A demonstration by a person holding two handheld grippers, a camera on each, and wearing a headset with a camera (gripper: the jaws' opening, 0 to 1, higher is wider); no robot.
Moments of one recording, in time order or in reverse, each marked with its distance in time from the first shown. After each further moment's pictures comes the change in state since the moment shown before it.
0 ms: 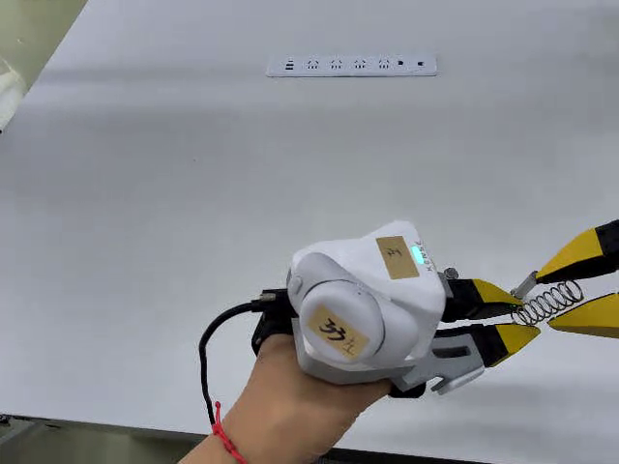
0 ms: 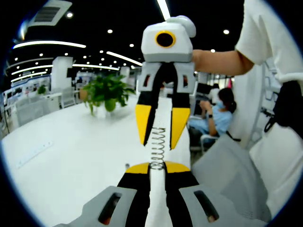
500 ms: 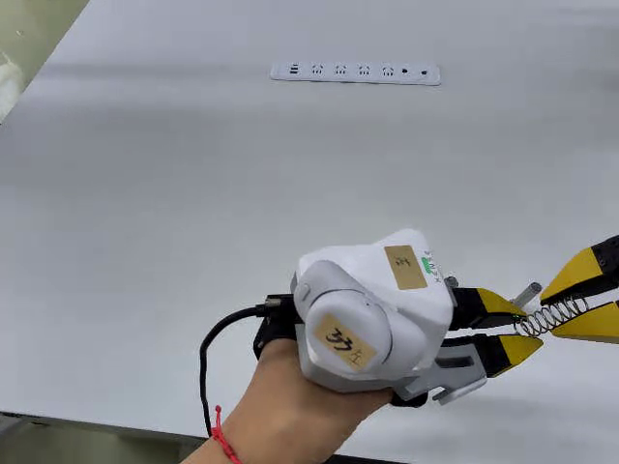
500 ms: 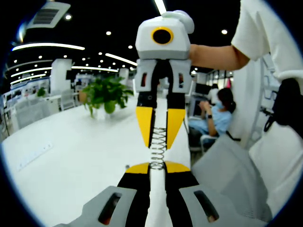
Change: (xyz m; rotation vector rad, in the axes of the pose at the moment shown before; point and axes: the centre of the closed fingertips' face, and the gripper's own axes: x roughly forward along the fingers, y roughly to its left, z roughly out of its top) left arm -0.002 -0.001 0.002 0.016 -0.011 -0.004; right arm 0.000 0.003 -0.003 -0.064 0.087 0.037
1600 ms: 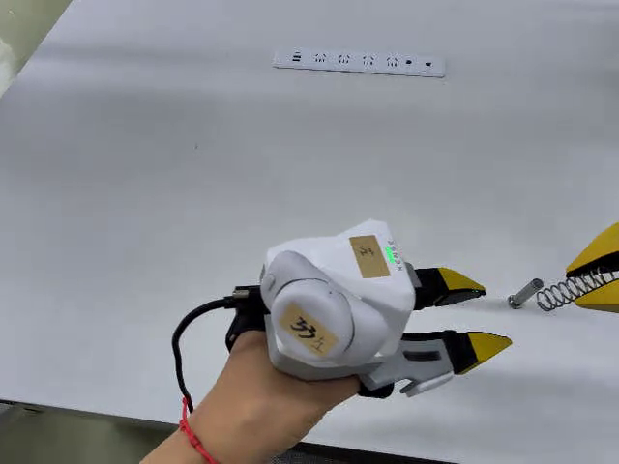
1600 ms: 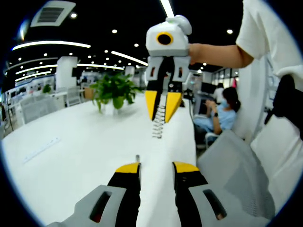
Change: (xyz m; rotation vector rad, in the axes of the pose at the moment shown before) left arm -0.029 0.020 -0.018 -0.022 0.019 0.056; right arm -0.020 -0.026 -0.015 0.107 0.025 -0.090
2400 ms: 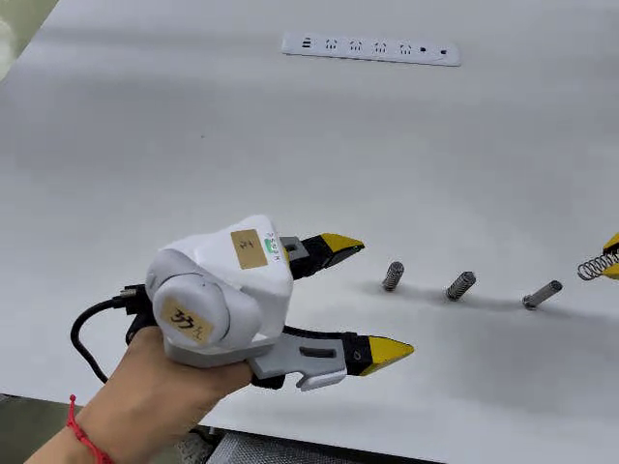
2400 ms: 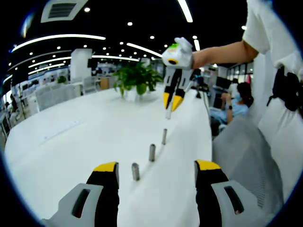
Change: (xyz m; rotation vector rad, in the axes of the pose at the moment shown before) left arm -0.063 0.054 -0.049 -0.053 0.070 0.139; right arm 0.030 -0.062 -0.080 0.144 0.227 -0.143
